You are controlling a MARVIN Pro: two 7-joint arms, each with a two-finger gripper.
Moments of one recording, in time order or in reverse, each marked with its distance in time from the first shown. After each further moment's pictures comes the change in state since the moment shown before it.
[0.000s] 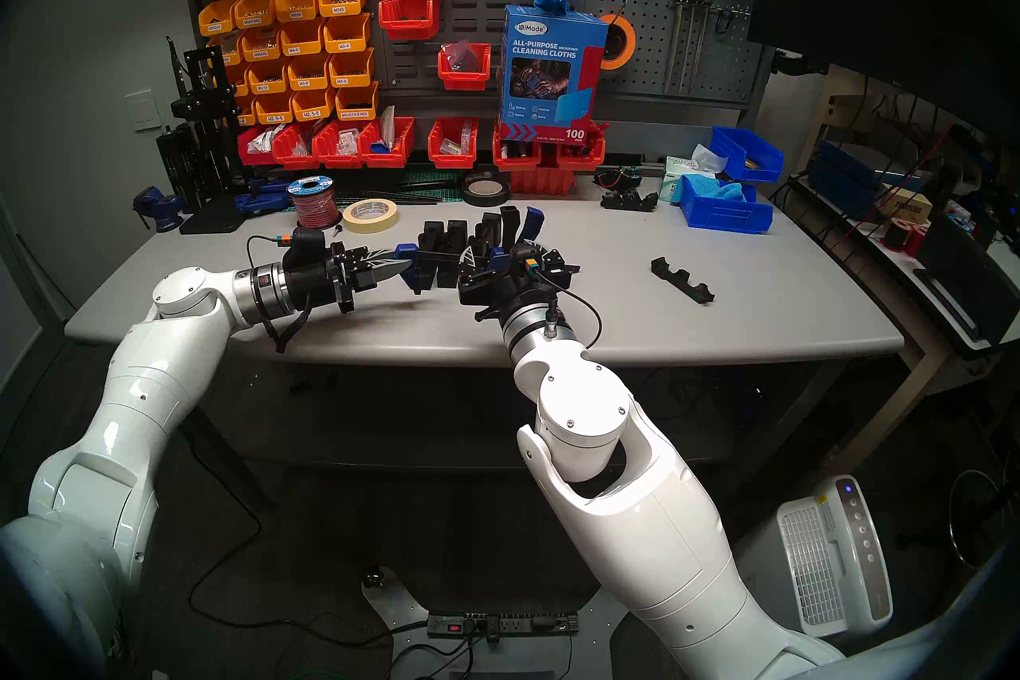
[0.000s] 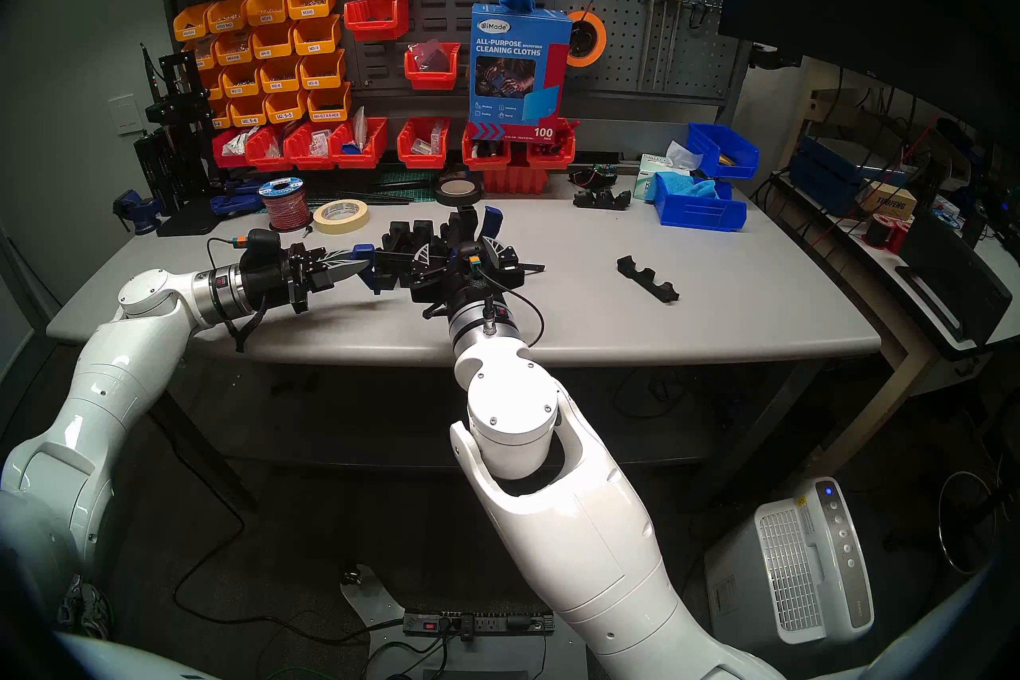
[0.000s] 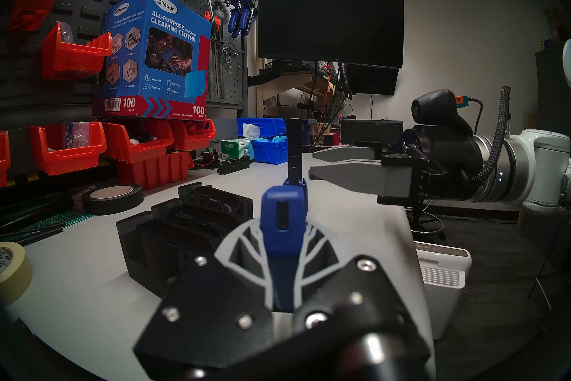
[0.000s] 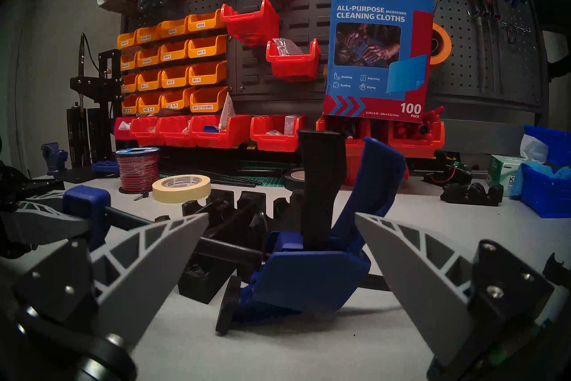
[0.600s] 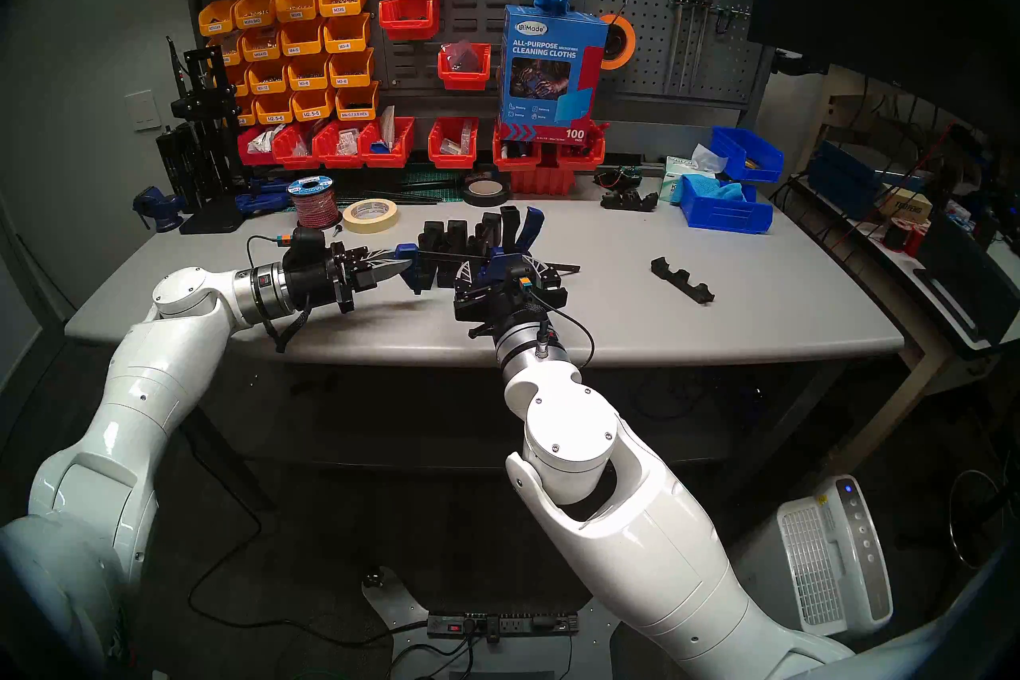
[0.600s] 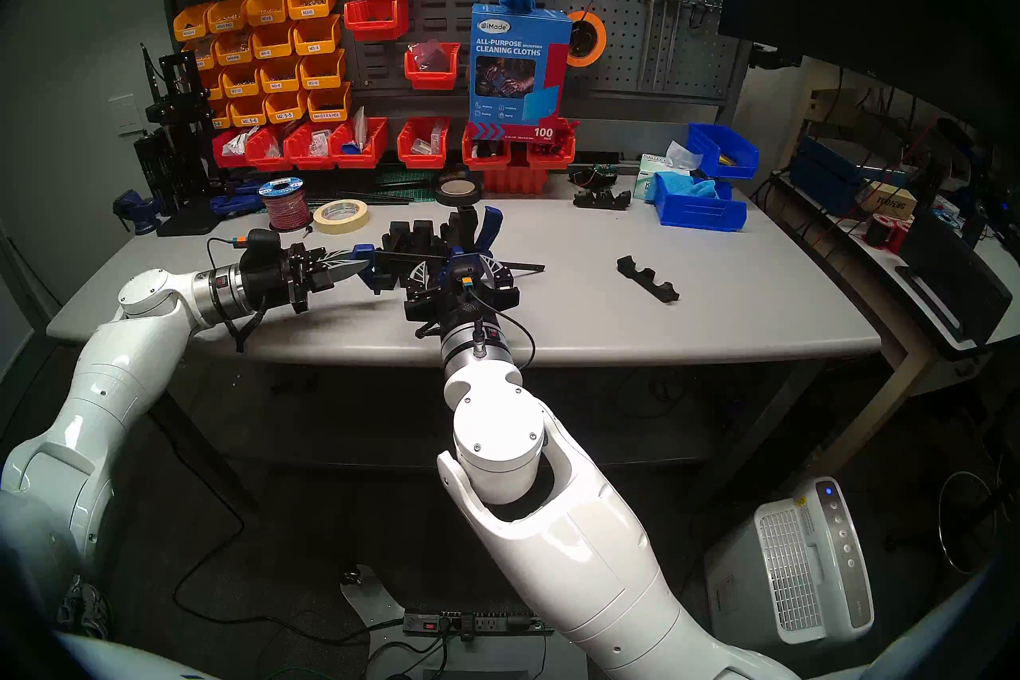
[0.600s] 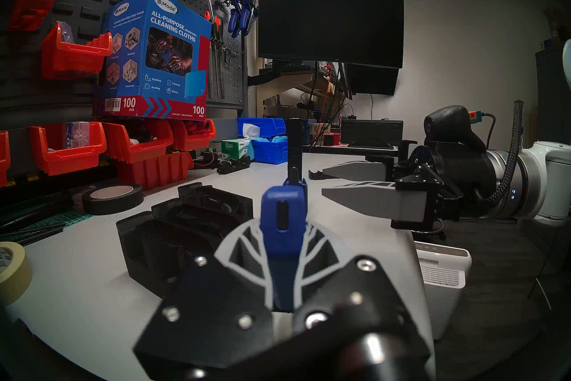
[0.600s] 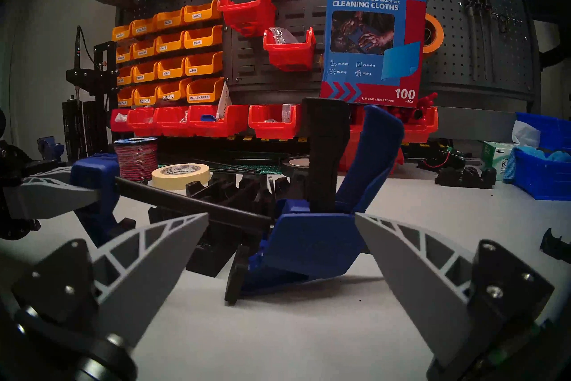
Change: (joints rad) left arm 0.000 0.000 -0.001 0.000 0.001 0.000 0.000; right arm -0.002 0.035 -0.064 0.005 0.031 -0.030 -0.116
